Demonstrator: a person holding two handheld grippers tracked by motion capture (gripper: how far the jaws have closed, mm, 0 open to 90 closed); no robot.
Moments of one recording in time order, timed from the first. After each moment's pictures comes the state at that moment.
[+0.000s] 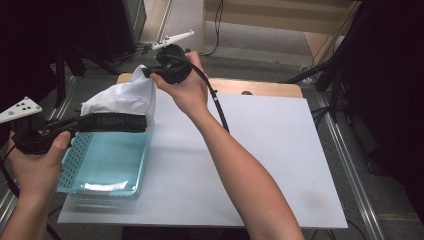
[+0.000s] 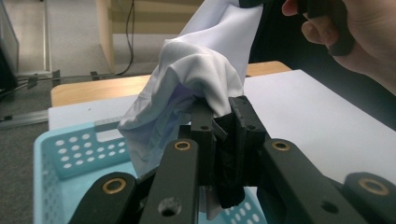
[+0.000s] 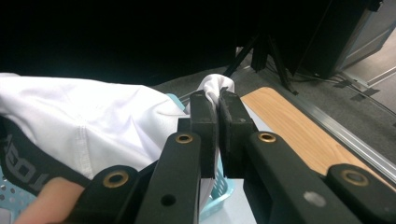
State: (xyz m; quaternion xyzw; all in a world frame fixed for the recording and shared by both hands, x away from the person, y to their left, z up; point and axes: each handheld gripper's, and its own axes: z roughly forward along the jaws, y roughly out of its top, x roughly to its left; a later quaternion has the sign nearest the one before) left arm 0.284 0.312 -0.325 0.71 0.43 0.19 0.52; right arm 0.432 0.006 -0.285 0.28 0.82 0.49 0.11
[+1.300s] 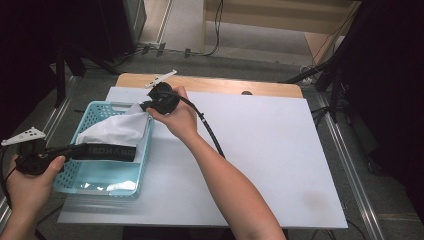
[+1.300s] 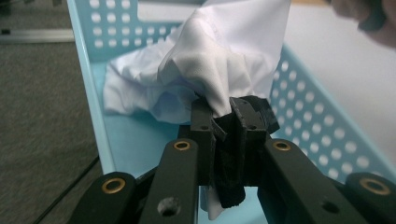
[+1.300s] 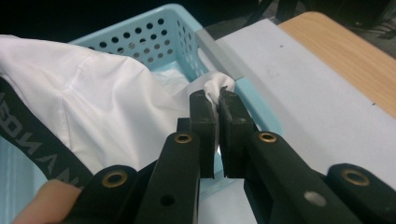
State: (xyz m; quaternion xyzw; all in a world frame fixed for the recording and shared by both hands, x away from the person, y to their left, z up) left arm 0.283 0.363 -0.416 0.75 0.49 0.11 0.43; right arm 0.442 0.038 -0.400 0.28 0.85 0.43 0.06
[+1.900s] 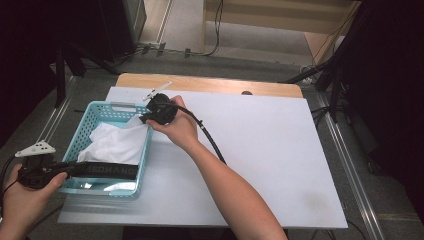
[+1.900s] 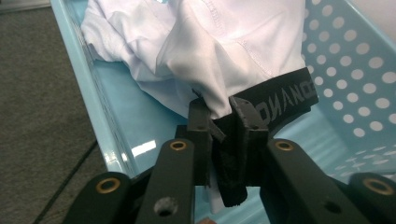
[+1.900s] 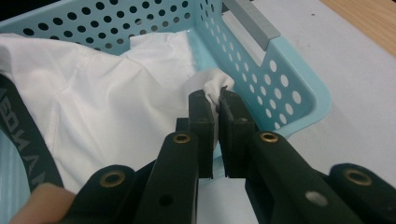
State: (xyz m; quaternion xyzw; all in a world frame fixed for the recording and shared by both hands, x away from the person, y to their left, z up) left arm 0.267 0.360 -0.429 0.80 0.47 0.11 0.36; right arm 0.431 0.045 -0.422 0.26 0.87 0.41 0.04
